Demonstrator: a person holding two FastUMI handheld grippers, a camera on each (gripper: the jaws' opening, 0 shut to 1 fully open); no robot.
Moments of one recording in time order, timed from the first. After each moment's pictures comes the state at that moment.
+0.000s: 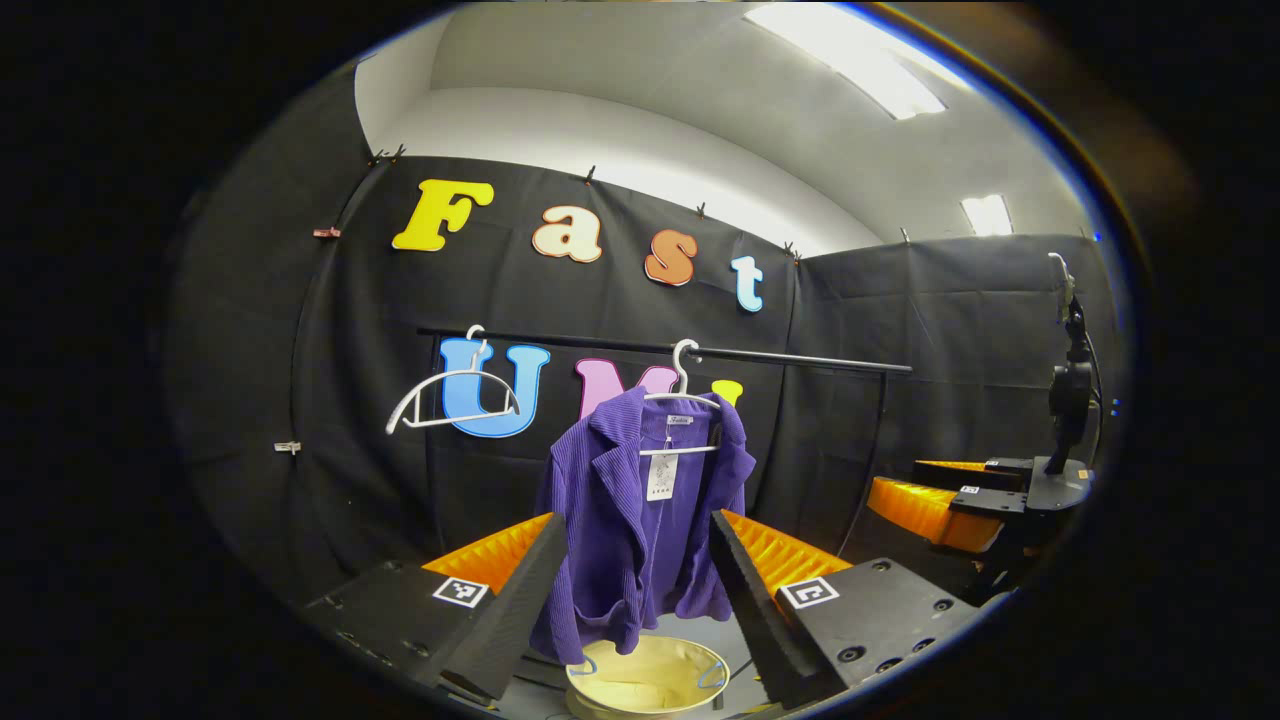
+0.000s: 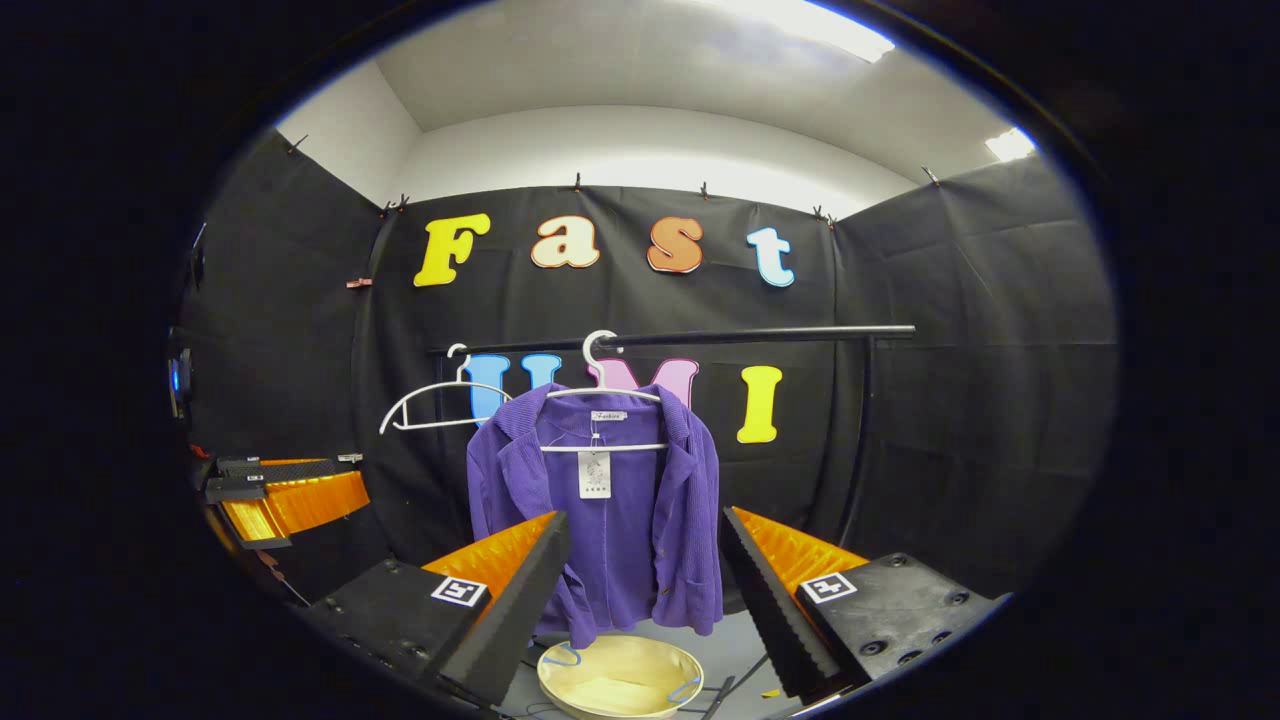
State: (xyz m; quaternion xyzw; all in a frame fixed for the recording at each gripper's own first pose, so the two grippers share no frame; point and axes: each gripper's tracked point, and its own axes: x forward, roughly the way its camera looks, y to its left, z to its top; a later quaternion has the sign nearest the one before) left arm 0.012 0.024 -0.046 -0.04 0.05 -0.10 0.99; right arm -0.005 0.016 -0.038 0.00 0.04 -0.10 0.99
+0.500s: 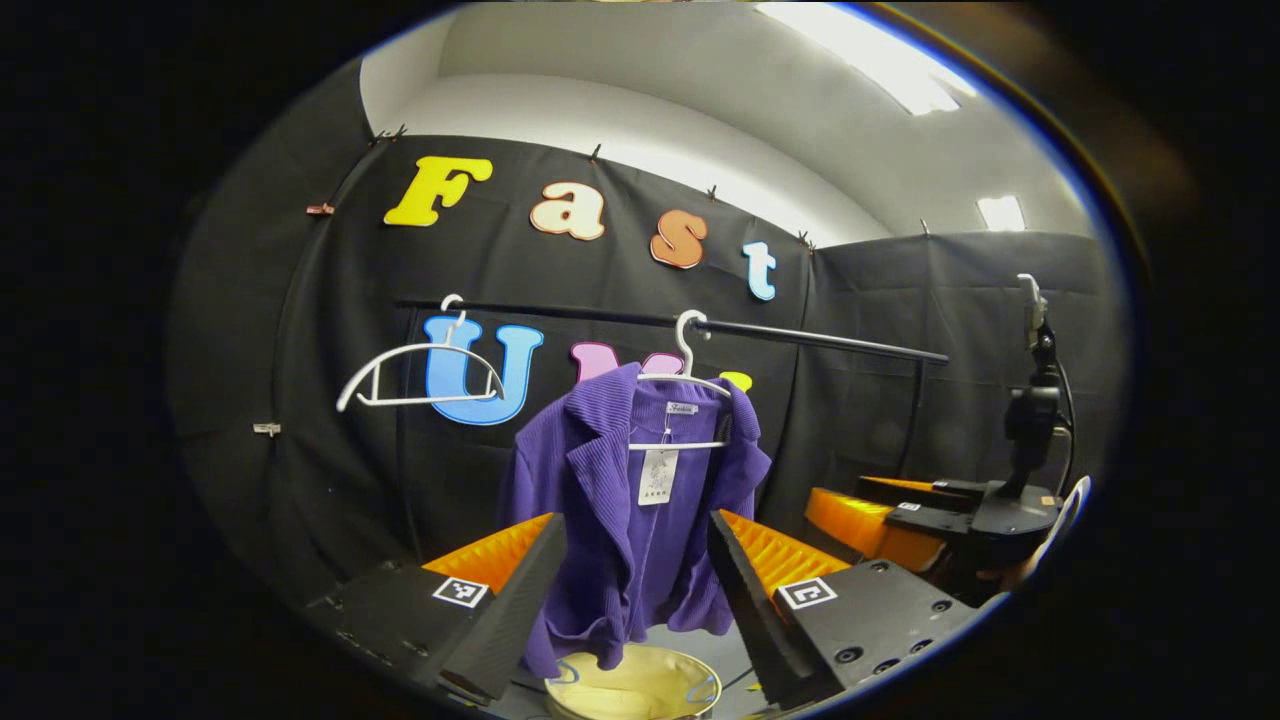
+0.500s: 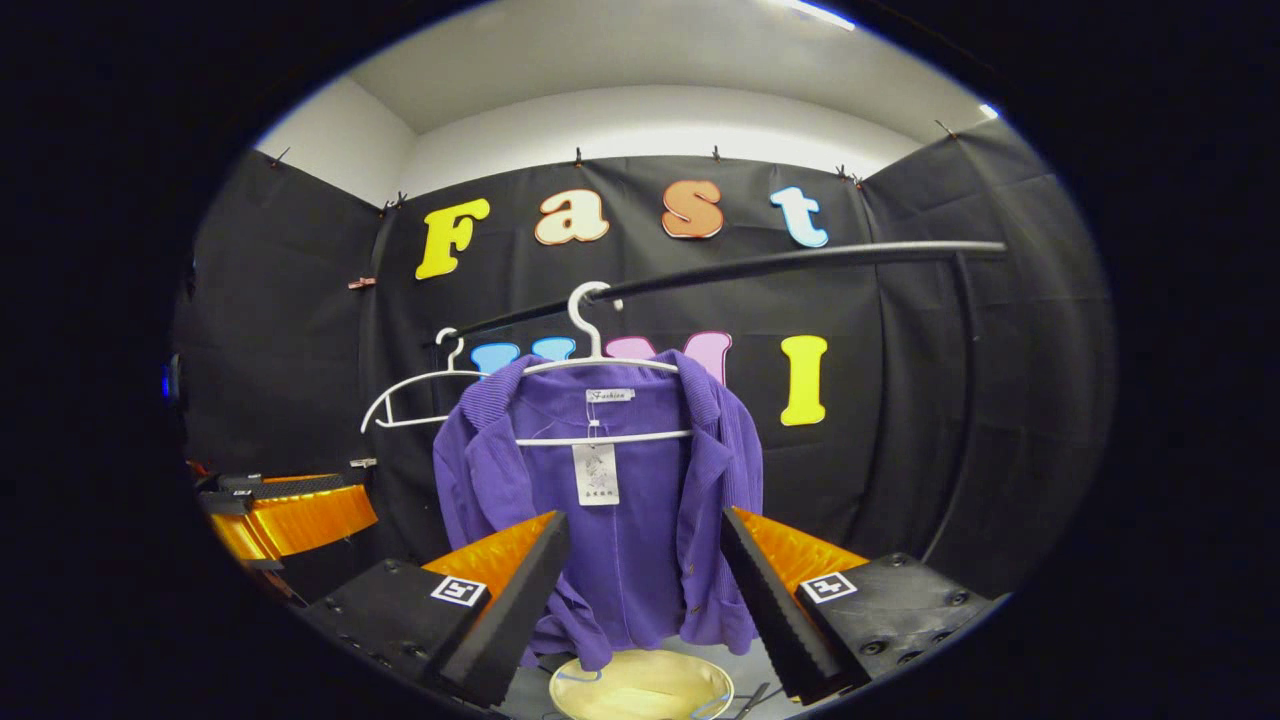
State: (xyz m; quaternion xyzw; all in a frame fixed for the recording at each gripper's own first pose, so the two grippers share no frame) left arm 0.109 -0.017 -0.094 -0.05 0.06 -0.08 0.99; right arm 0.122 -0.026 -0.112 0.05 0.07 -0.04 1.00
